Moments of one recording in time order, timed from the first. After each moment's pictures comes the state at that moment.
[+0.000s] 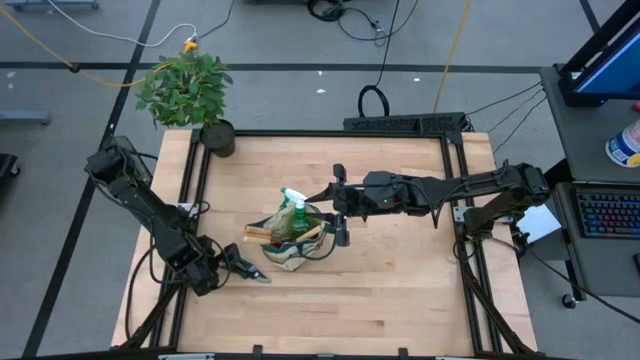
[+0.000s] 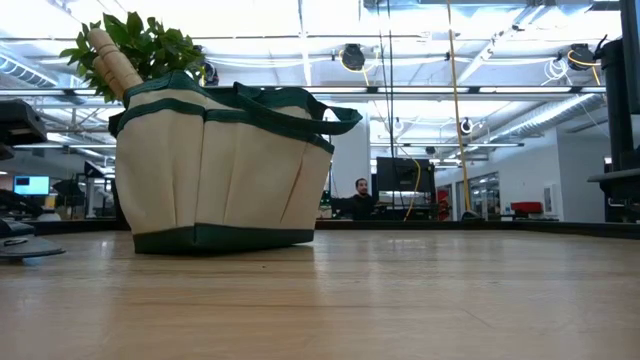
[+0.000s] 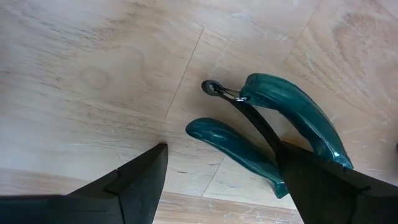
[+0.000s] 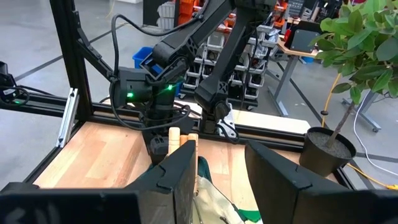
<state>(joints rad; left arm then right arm) -0.86 1.23 0.46 -0.61 -0.15 -2.86 0.11 1.53 1.33 0.01 0.08 -0.12</state>
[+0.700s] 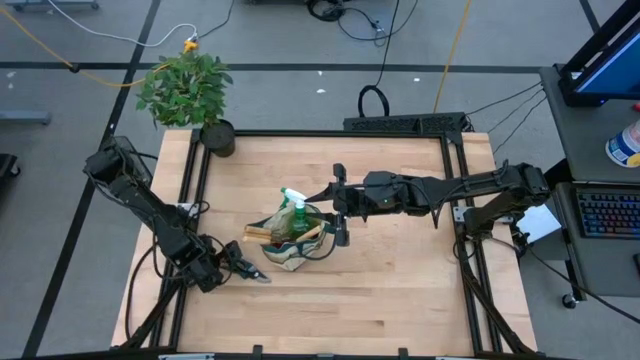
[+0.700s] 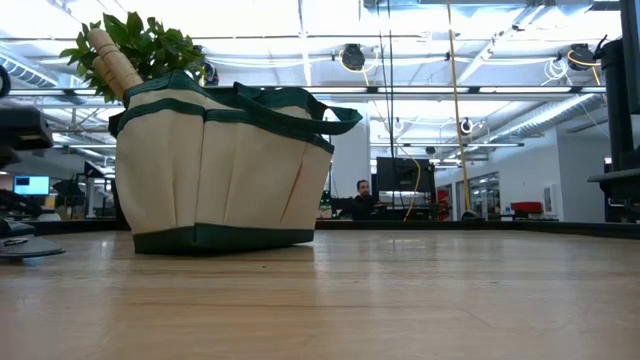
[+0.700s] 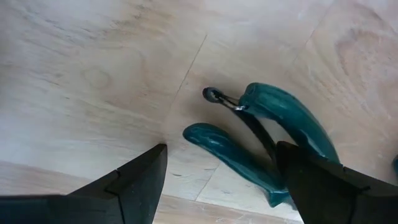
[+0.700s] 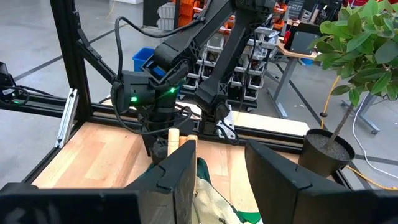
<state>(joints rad) -0.80 1.23 0.46 -0.64 -0.15 -2.84 0.11 1.53 1.33 0.02 0.08 -0.12</state>
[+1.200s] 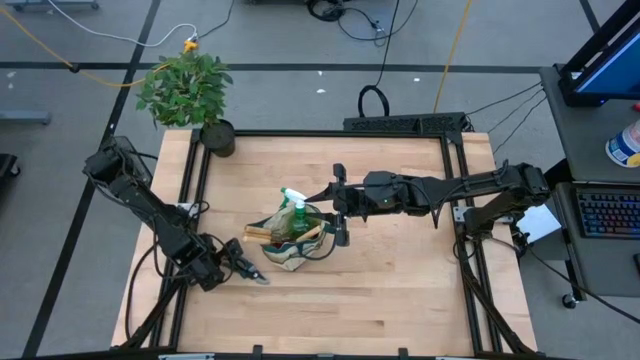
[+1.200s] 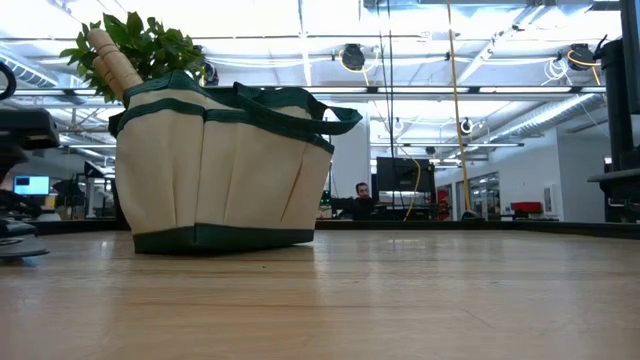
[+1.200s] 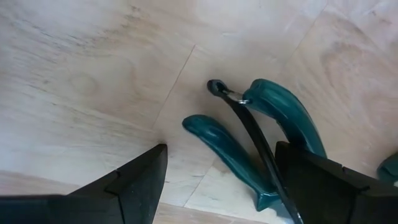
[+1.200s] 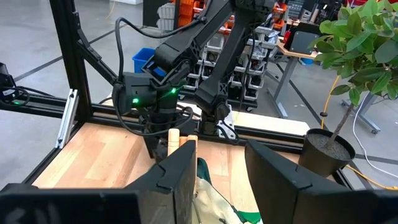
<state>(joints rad) -0.79 1.23 0.46 -0.67 -0.16 -2.86 0.11 1.53 1.33 0.02 0.08 -0.12</state>
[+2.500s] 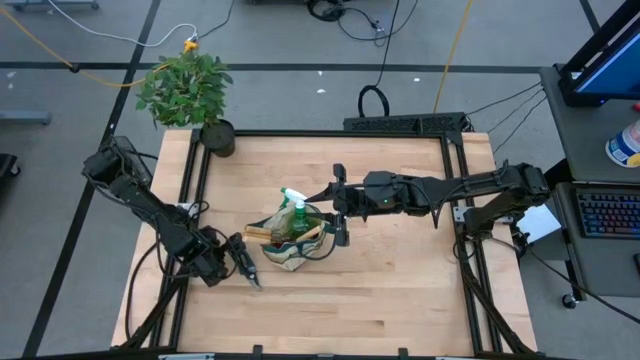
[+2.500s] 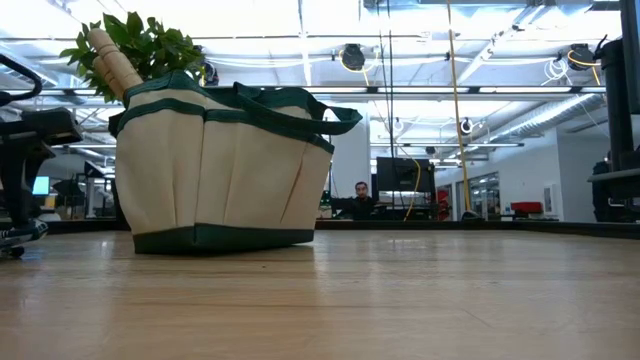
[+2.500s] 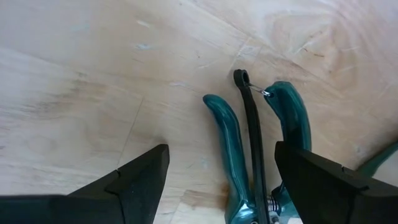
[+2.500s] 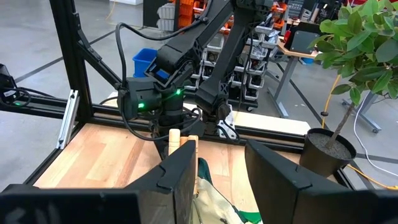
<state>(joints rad) -0.74 1.23 0.46 -0.74 -0.18 -2.78 0.11 1.53 1.33 0.02 0.08 -0.12</state>
